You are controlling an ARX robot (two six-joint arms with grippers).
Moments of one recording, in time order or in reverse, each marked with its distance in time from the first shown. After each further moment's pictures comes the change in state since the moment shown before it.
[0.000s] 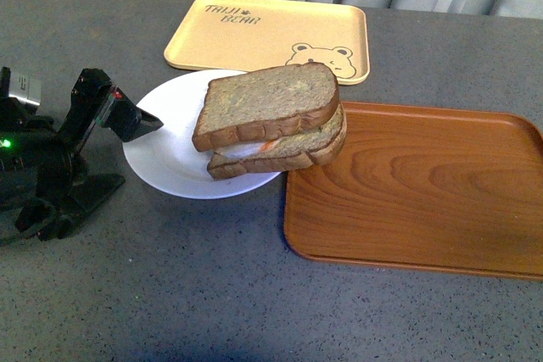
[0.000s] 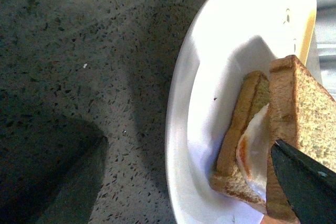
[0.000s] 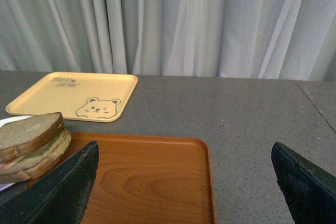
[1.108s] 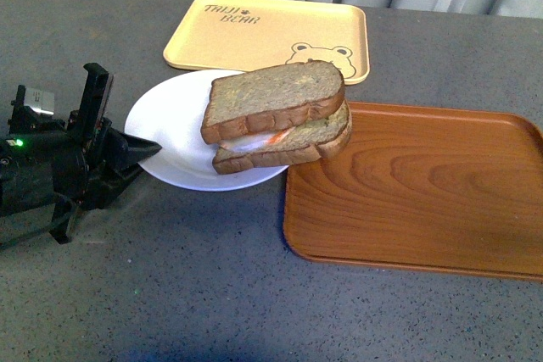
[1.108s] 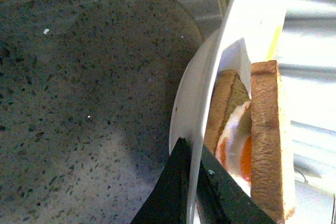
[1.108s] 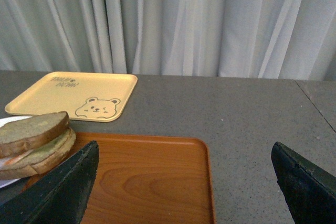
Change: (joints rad) left arm 0.015 0.027 -0.010 0.117 0.092 -0.199; right arm 0.000 0.000 0.000 0.000 0.000 0.000
